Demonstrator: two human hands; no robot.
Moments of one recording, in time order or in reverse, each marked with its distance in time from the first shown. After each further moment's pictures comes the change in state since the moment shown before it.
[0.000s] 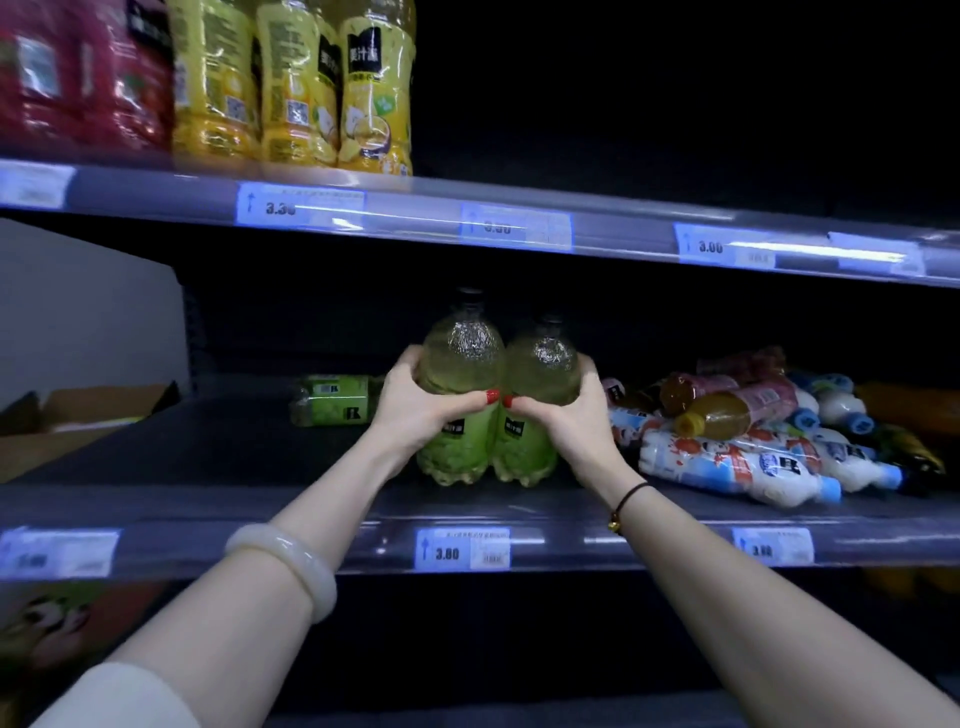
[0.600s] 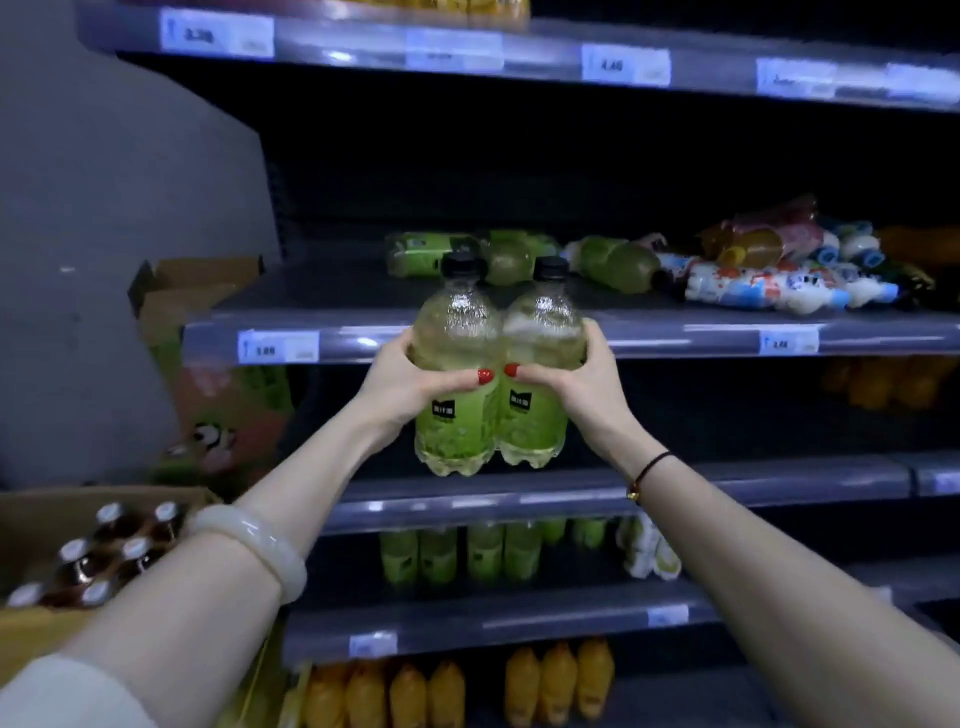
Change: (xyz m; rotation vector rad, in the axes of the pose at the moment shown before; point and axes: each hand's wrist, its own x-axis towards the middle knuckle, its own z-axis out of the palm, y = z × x) left_hand -0.189 0.006 -0.166 -0.047 -0.242 -0.264; right_hand -0.226 -0.039 0.073 0.012 -0.092 0.189
